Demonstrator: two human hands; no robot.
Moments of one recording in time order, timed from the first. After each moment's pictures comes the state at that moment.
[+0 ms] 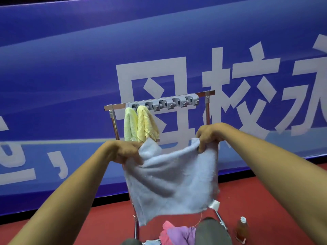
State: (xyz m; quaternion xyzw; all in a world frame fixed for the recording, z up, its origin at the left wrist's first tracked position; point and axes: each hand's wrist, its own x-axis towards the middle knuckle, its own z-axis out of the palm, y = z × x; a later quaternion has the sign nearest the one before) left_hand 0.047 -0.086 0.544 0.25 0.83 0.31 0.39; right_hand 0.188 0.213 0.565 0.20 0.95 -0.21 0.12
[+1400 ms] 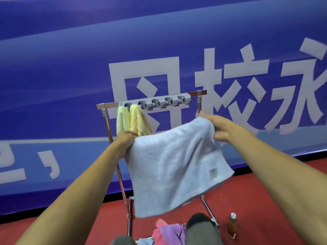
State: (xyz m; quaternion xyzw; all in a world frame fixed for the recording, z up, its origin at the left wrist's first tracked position) left_hand 0.059 -0.046 0.535 0.06 0.80 0.59 0.08; right_hand 0.226 0.262 0.552 0.14 0.60 -0.79 -0.02
